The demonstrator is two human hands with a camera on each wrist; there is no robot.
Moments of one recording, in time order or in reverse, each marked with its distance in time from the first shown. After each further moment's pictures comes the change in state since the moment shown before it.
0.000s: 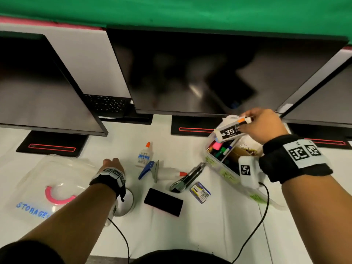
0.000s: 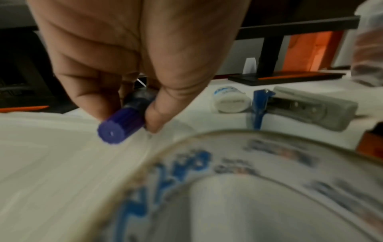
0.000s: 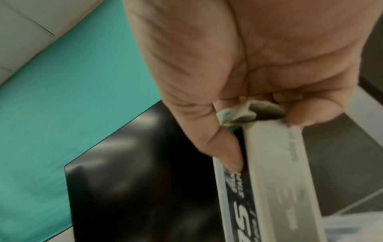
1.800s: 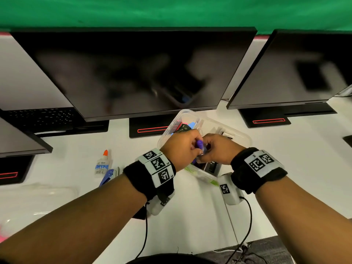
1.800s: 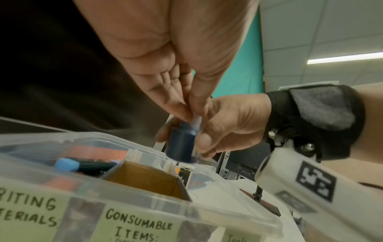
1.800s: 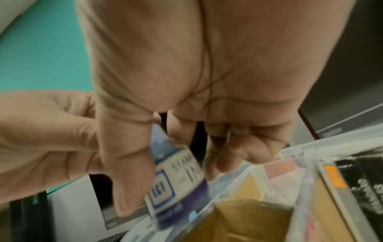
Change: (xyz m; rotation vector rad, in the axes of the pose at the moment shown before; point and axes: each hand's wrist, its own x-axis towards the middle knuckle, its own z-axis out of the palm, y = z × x) left_hand -0.166 0.219 -0.069 -0.645 0.212 1.099; right_hand -0.042 0.079 0.002 0.016 -0.457 -0.157
